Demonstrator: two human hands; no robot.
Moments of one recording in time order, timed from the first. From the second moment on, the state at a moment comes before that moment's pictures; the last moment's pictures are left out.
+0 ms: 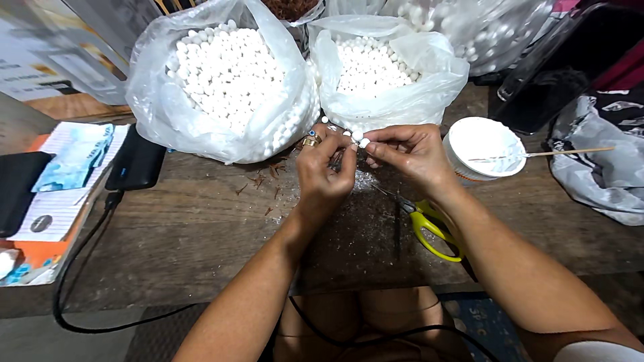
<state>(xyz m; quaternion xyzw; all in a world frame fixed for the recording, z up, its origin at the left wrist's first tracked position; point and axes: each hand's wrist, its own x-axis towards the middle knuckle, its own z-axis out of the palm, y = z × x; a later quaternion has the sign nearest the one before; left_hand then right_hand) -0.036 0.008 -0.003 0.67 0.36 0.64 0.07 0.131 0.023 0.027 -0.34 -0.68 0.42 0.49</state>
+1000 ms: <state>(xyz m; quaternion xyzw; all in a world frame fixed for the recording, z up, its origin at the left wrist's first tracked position) -0.038 0.006 0.004 0.52 0.39 0.68 0.35 0.127 0.027 0.026 -0.38 -0.62 0.47 0.50</state>
